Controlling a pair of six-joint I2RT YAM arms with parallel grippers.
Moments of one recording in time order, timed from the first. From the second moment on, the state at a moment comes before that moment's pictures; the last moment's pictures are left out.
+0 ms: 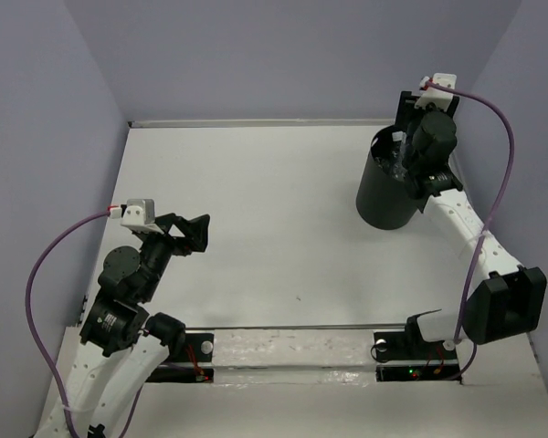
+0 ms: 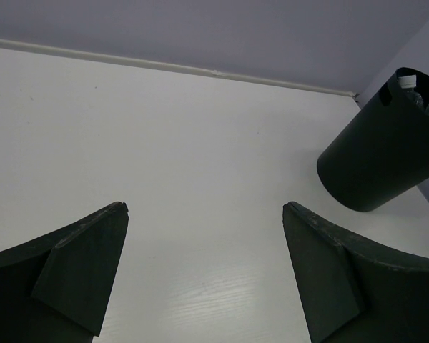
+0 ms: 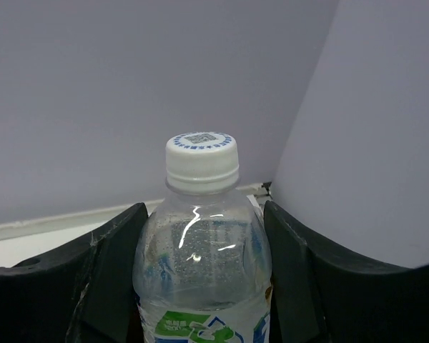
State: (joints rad) left arm -0.45 0.35 0.69 -0.38 -0.17 -0.35; right arm 0.25 1.36 1.27 0.30 0.55 -0.21
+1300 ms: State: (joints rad) left arm -0.46 0.34 0.69 -0.38 -0.18 -0.35; right arm 0.12 1.30 0.91 0.71 0.35 -0.19
